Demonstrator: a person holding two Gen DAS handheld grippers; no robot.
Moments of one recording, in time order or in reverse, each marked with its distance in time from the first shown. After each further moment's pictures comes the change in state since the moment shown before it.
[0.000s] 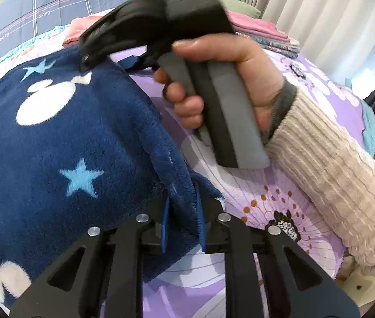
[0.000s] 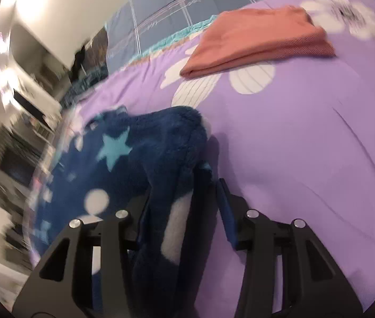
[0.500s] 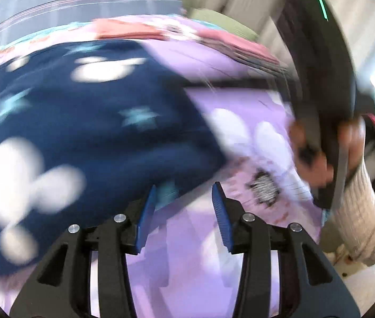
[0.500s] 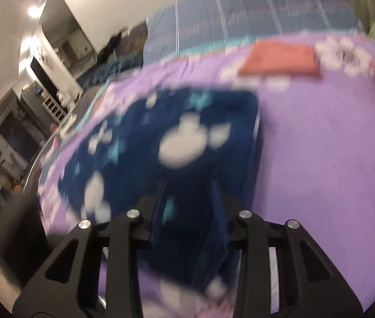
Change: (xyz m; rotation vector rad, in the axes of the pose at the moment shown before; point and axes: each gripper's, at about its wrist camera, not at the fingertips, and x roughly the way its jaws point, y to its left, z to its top) left arm -0.073 0.061 -0.070 -0.121 -0.101 -0.038; right arm -0.107 0.075 -0.115 -0.239 -0.012 -0.035
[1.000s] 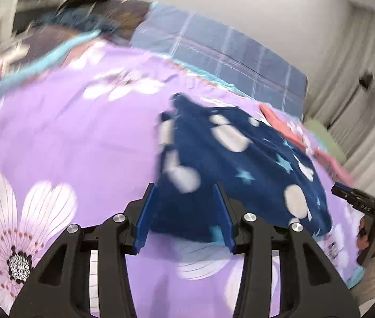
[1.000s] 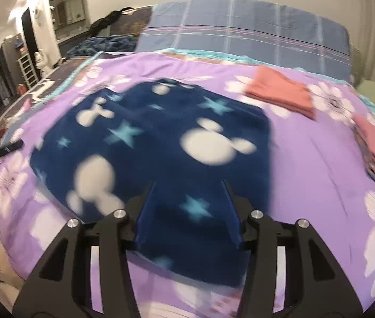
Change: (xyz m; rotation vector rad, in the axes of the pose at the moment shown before) left arm -0.198 0.219 -0.109 -0.547 -0.392 0.296; right arm 0.007 0.106 0.008 -0.236 -0.027 -0.264
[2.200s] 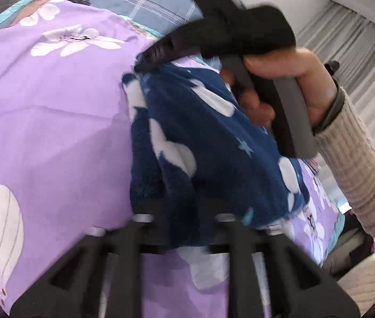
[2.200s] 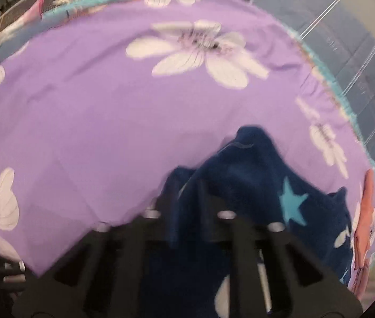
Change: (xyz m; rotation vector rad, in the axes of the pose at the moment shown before) left arm 0.062 0.017 -0.011 0.076 0.181 -0.275; right arm 0.248 0.304 0.150 -0.520 0.337 -0.018
